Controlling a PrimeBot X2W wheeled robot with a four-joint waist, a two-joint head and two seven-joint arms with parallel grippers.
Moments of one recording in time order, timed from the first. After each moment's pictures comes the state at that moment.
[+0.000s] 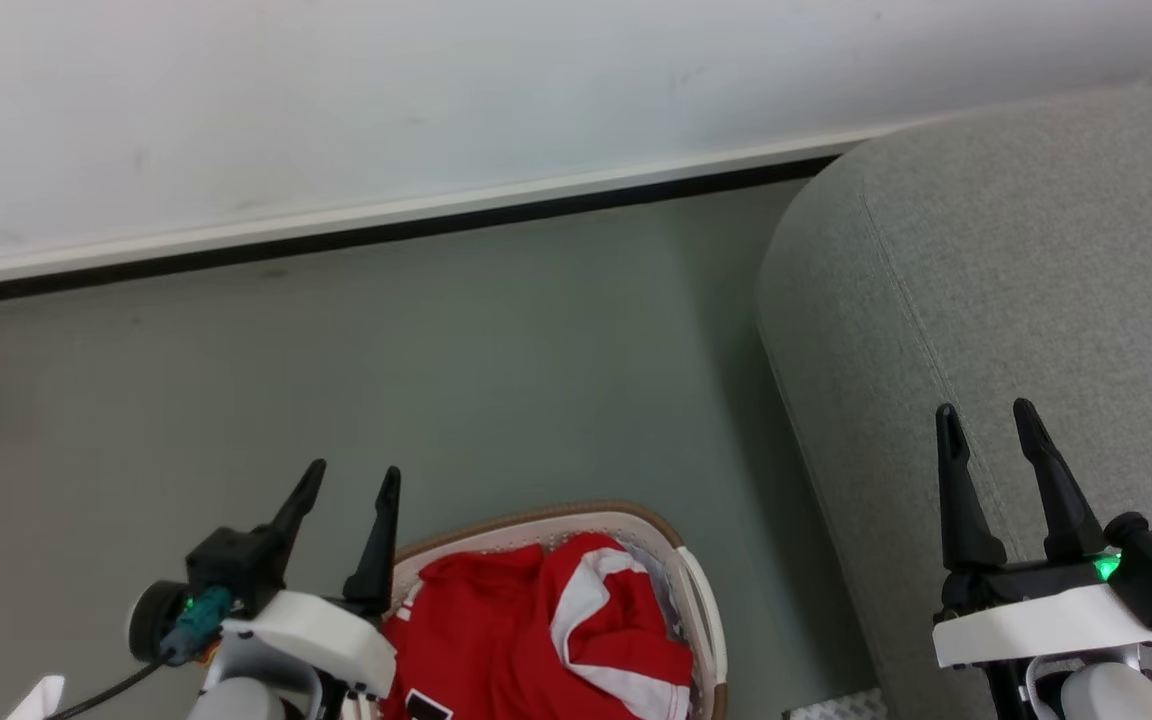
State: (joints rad) left arm -0.25 0.11 -0.11 0.37 -0.15 -0.13 -0.25; right arm -0.22 -0.05 0.08 0.19 0.31 0.13 -0.26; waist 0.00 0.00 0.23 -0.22
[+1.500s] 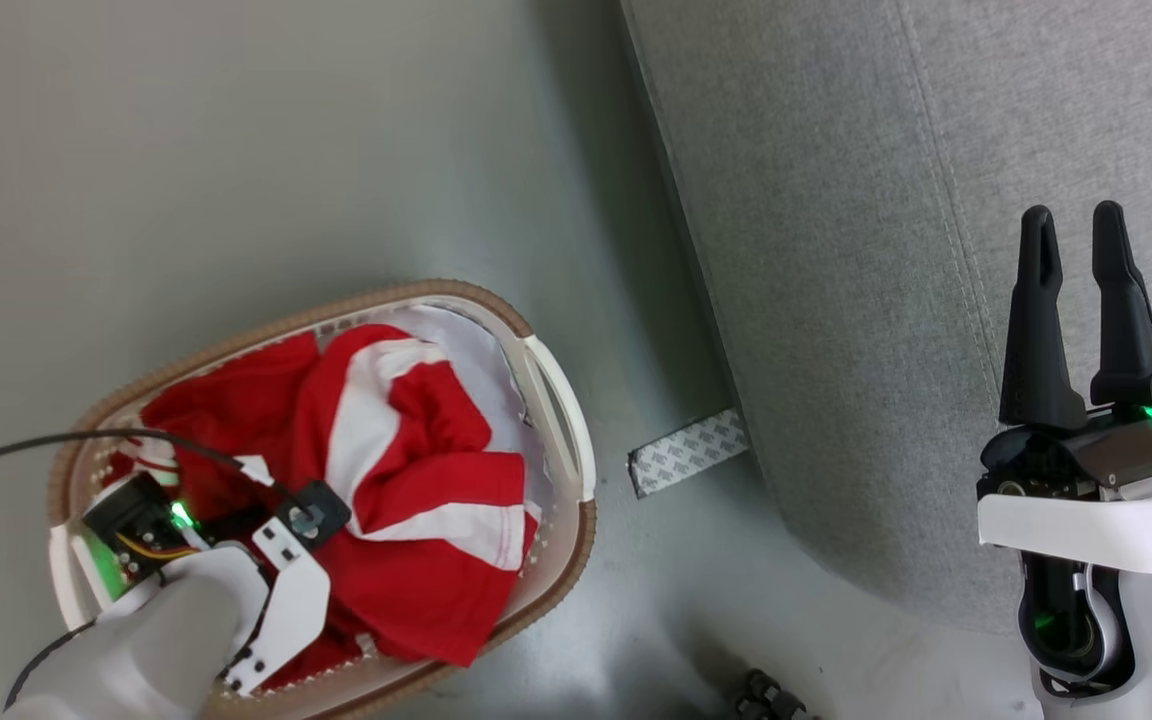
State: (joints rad) left arm -0.80 0.36 -0.96 1.14 -0.08 -0.13 0.05; right arm -0.37 -0.05 0.12 -0.07 0.58 0.13 -0.26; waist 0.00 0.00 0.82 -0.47
